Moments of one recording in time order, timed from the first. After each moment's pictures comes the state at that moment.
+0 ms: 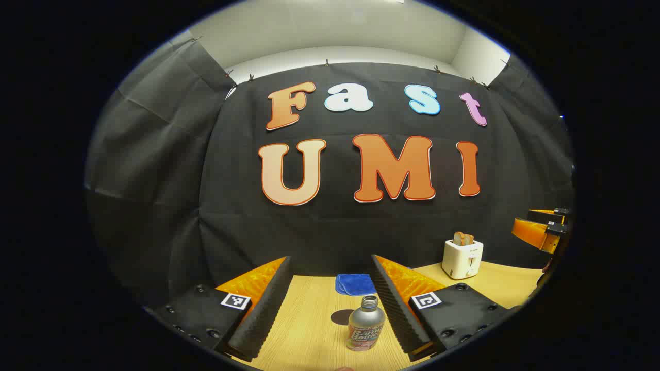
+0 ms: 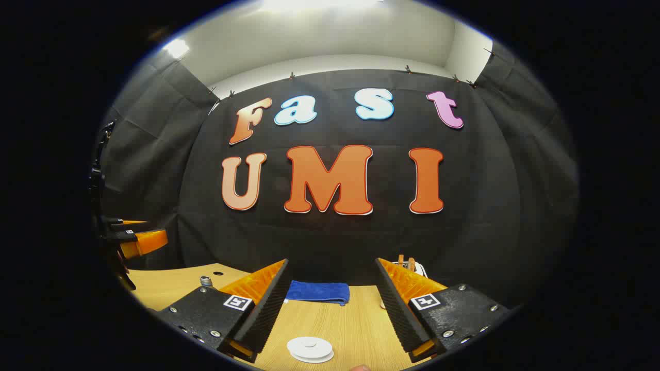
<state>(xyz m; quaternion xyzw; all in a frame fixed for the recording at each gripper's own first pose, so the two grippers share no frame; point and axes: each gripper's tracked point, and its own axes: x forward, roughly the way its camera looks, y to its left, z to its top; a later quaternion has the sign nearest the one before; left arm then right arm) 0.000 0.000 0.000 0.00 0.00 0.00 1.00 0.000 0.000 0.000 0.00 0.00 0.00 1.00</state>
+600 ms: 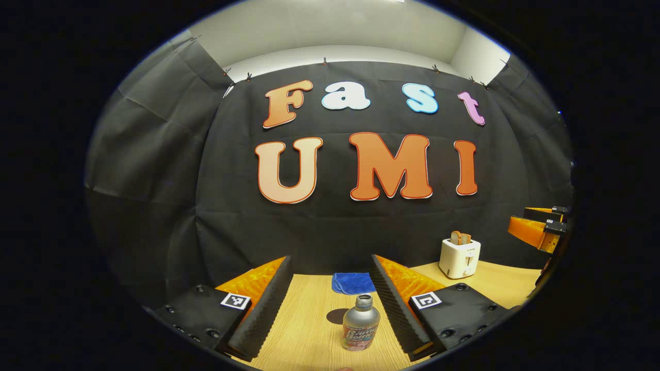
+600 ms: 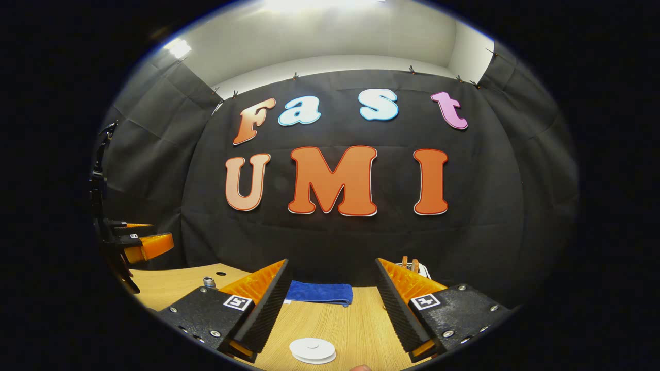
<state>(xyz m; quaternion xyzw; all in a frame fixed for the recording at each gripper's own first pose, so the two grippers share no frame) 0.003 -0.008 -0.002 0.00 0.00 -0.01 1.00 0.002 0.005 0.002 0.00 0.00 0.01 1.00</state>
